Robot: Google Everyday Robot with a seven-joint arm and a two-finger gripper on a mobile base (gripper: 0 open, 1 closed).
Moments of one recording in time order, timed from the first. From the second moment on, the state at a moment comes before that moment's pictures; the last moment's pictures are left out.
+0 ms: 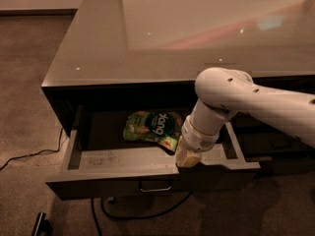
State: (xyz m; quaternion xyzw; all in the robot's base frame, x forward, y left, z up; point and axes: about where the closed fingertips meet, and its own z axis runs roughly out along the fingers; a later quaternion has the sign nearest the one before) arm 0.451 -0.082 0.676 -0.74 0.65 0.16 0.06
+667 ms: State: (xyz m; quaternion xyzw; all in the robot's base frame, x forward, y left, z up) arm 0.451 -0.082 0.676 -0.74 0.65 0.16 0.06
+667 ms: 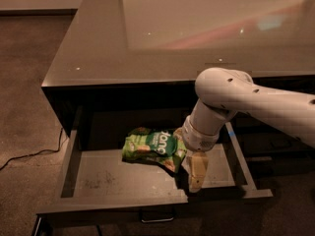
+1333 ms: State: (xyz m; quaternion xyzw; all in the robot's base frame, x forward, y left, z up) arm 0.453 -0.082 0.678 -0.74 0.65 0.17 0.08
